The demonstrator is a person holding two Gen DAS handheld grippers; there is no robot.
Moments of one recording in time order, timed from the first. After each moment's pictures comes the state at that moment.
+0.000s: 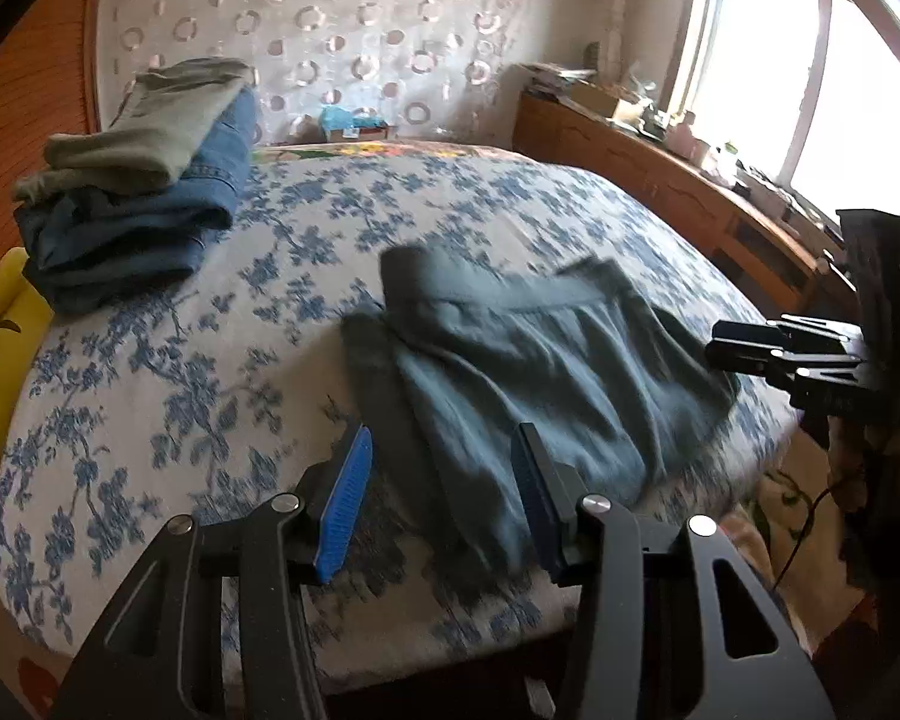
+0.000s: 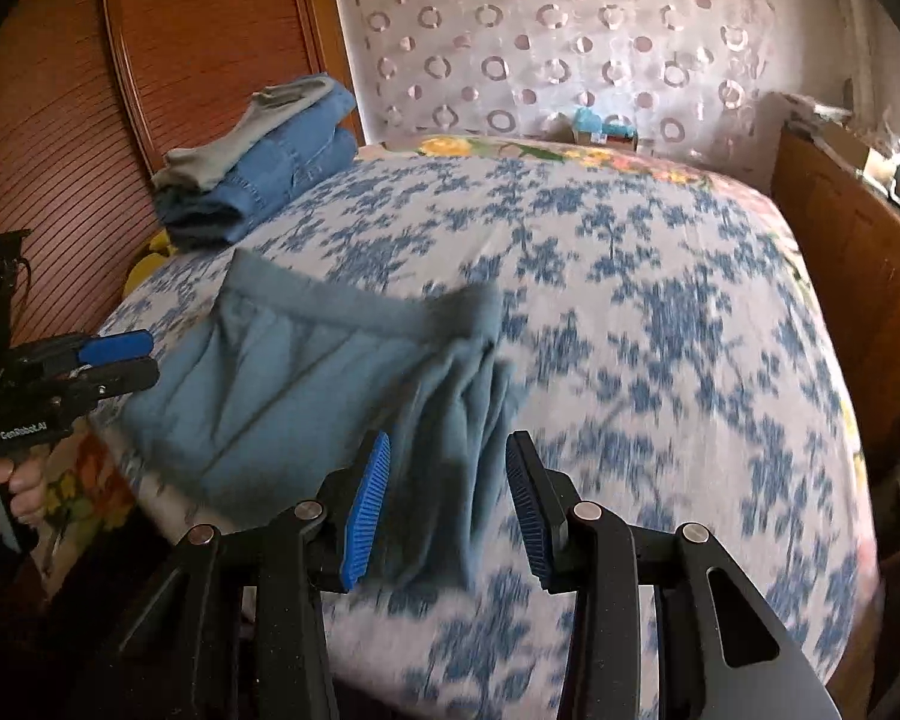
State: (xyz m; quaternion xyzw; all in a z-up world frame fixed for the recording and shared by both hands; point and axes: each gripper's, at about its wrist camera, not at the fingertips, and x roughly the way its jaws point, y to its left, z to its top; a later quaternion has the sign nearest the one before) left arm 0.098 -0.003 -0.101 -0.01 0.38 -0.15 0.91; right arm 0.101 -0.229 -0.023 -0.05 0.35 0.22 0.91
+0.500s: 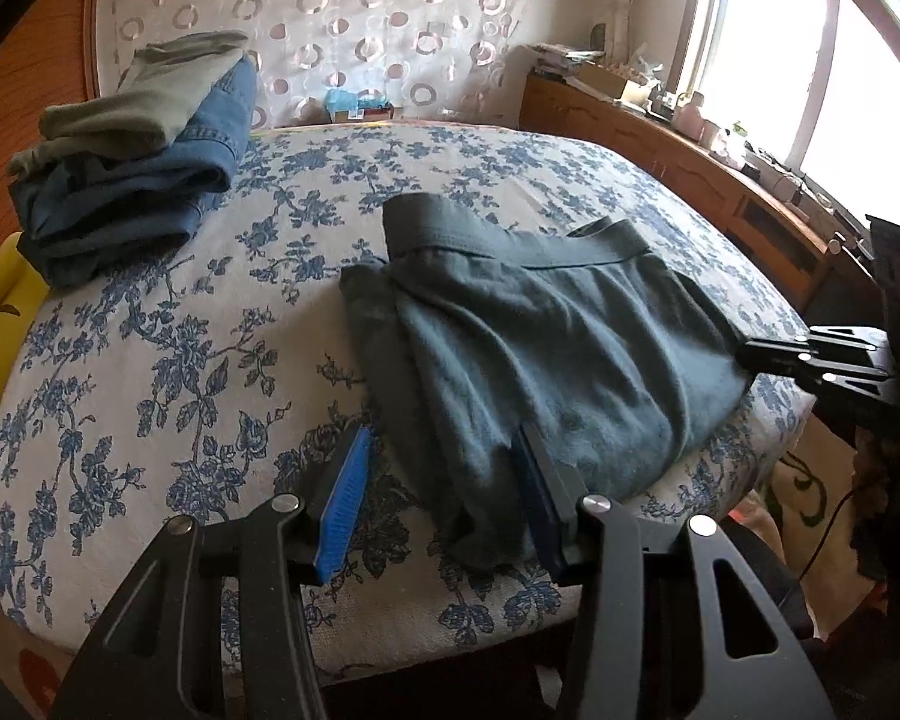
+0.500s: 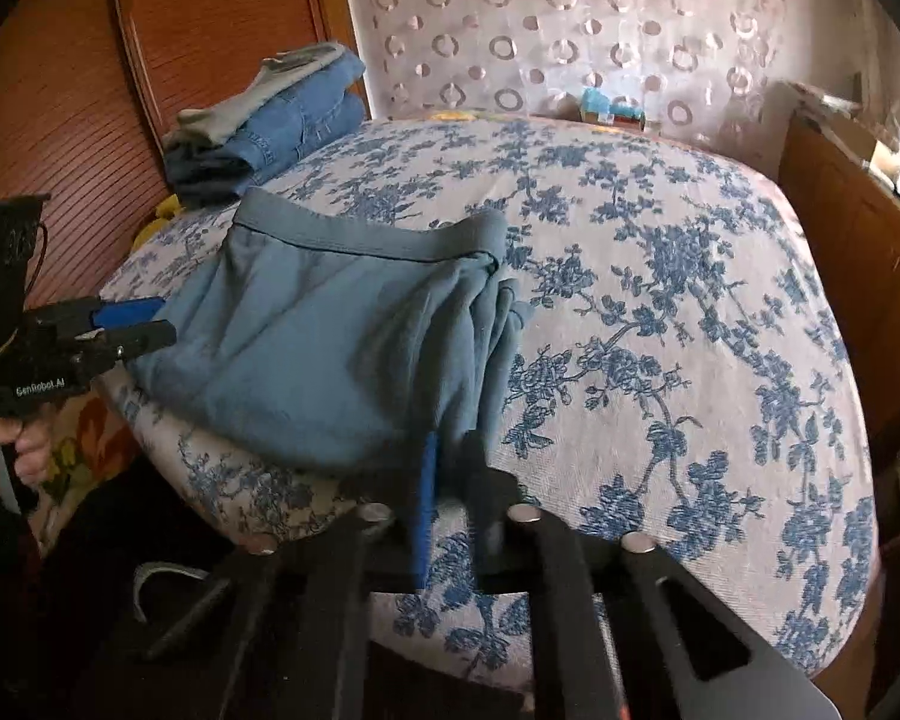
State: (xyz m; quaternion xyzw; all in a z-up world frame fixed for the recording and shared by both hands) left arm 0.100 -0.005 -0.120 -0.01 0.40 -0.13 0.91; right arm 0.082 -0.231 -0.037 -0.07 0.36 0.22 0.90
